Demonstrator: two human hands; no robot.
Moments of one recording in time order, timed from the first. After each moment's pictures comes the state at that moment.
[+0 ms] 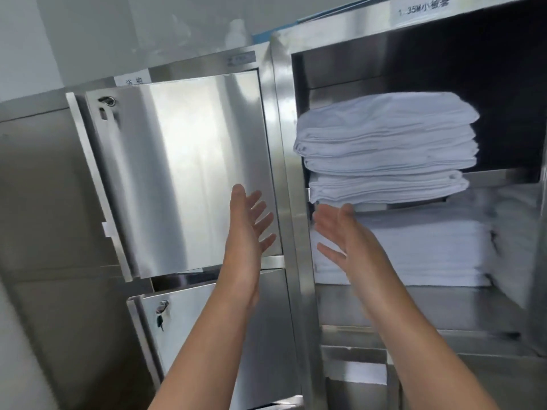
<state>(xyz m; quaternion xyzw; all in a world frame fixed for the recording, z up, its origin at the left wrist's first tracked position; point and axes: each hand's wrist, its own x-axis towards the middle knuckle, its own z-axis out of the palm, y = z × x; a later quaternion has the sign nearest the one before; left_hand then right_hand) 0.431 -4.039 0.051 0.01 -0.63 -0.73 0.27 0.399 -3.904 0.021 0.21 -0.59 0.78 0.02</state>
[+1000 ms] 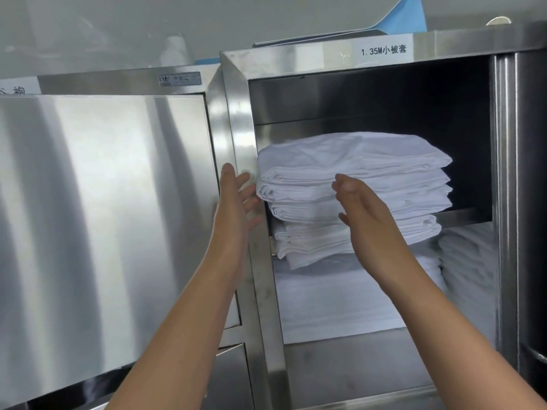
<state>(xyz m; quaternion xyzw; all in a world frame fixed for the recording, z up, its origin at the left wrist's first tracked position) 0.273 -4.063 0.122 -0.11 -0.62 -0.74 0.24 0.276 -3.892 0.082 0.18 -0.69 0.64 0.30</state>
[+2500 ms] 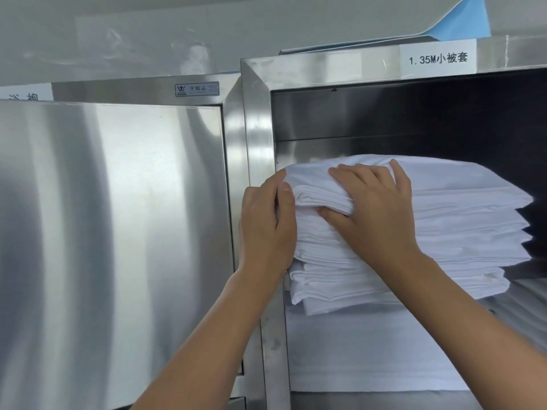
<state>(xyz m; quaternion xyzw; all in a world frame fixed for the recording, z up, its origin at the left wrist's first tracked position) 0.167 -4.054 0.123 -0.18 -0.71 -0.41 0.54 0.145 -3.890 0.134 0.17 -0.76 0.11 0.62</state>
